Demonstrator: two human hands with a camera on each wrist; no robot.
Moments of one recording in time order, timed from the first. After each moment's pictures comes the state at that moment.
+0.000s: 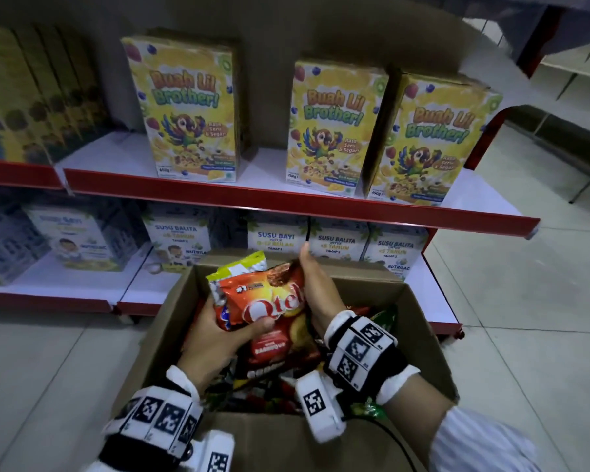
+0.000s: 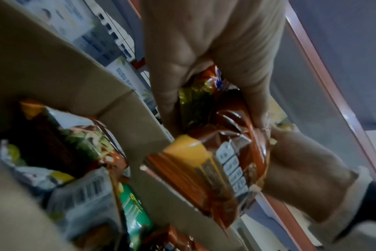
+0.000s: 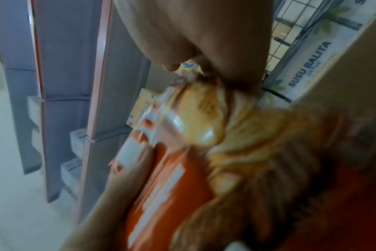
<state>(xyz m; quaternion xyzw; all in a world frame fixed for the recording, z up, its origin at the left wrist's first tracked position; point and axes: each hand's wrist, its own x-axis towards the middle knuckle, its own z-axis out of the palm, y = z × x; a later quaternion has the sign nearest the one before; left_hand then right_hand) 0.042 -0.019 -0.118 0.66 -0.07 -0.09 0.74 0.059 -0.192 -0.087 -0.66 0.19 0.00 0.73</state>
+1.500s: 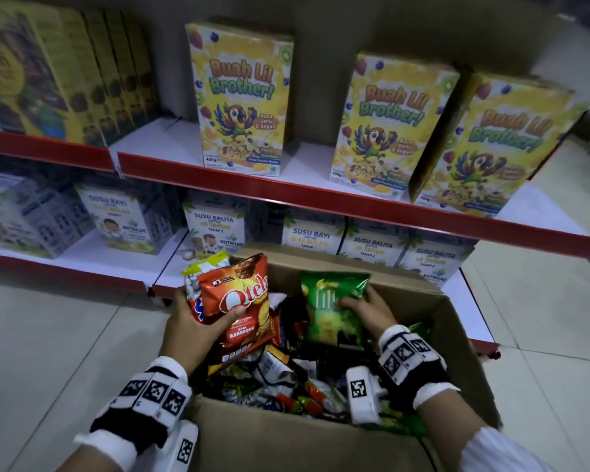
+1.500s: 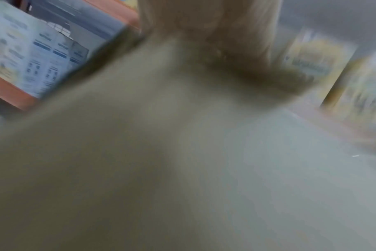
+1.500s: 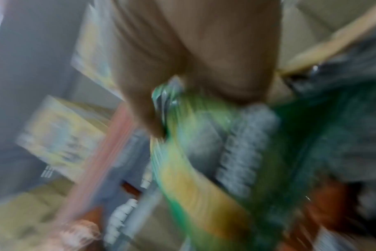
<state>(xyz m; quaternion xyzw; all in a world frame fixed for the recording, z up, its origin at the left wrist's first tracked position) 0.072 0.053 -0.157 0.80 0.08 0.04 0.59 0.076 -0.247 -0.157 -0.71 0.27 0.03 0.65</state>
